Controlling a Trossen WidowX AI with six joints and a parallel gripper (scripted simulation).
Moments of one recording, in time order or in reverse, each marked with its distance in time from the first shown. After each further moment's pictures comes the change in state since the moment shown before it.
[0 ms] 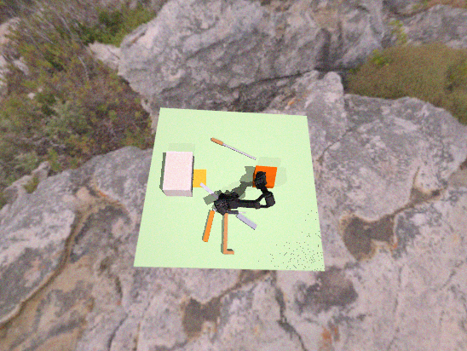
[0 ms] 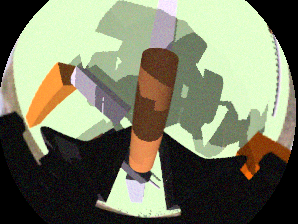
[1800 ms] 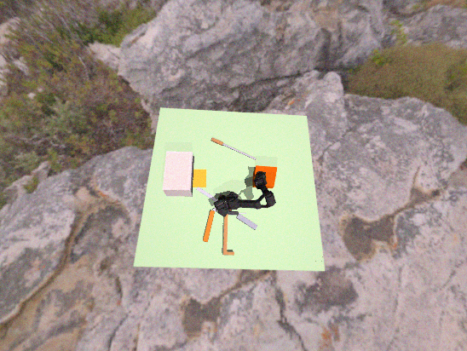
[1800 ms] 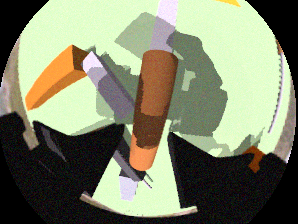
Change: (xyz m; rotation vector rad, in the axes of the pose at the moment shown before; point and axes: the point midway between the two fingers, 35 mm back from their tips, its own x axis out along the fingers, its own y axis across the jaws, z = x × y) arm -0.001 0.005 -0.004 -0.139 0.002 0.013
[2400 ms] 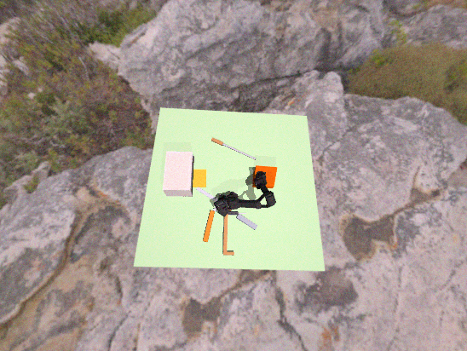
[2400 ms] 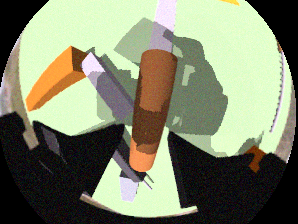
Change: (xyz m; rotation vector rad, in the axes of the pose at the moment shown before) arm 0.002 -0.001 0.000 0.011 -0.004 0.007
